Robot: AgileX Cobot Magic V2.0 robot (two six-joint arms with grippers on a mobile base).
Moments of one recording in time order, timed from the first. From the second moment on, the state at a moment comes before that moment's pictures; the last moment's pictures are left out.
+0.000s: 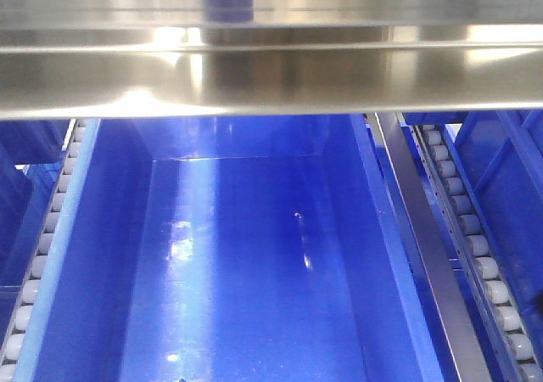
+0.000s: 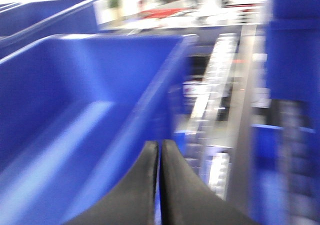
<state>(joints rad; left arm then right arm) -0.08 -0.01 0.03 0.00 0.04 0.03 0.20 0.08 -0.20 0.40 0.32 -0.28</state>
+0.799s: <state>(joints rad) -0.08 -0.01 0.03 0.00 0.04 0.03 0.01 -0.02 -0.14 -0.02 0.36 0.14</state>
